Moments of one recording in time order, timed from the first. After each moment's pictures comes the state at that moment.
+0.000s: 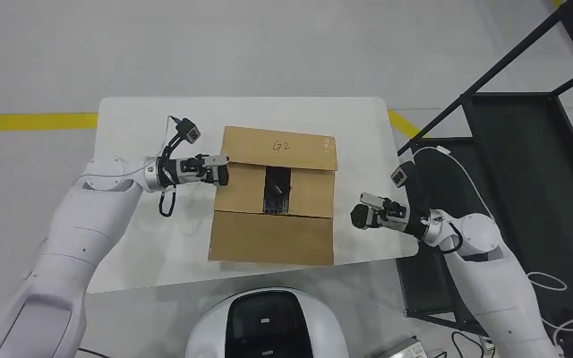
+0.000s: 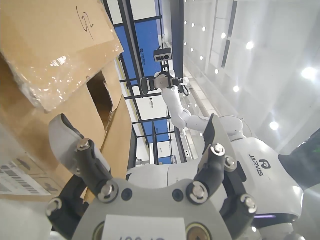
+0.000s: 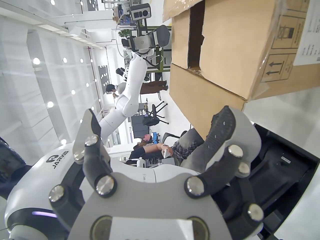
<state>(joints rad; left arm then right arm) 0.64 -1.14 -0.86 -0.84 -0.68 -0.46 -1.36 -1.57 -0.96 1.60 -1.64 0.55 -0.17 1.13</state>
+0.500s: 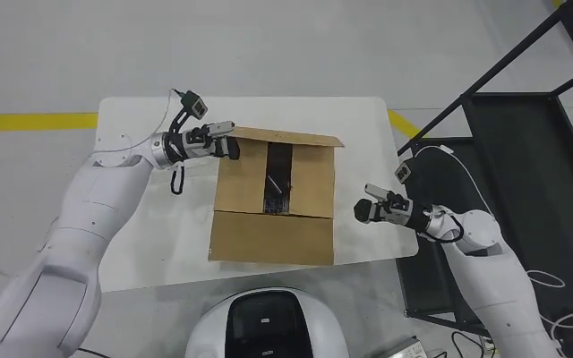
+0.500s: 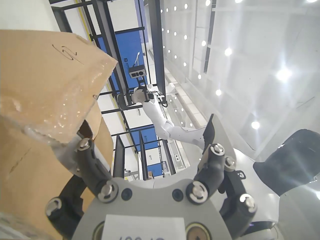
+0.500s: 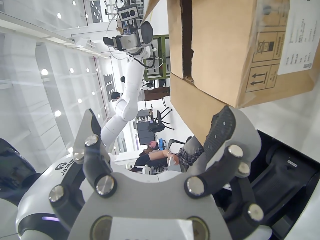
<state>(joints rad) 0.49 -1.25 -0.80 -0.67 -0.84 -0.46 -1.36 -1.53 -0.96 1.59 -1.57 0.58 -0.15 1.12</state>
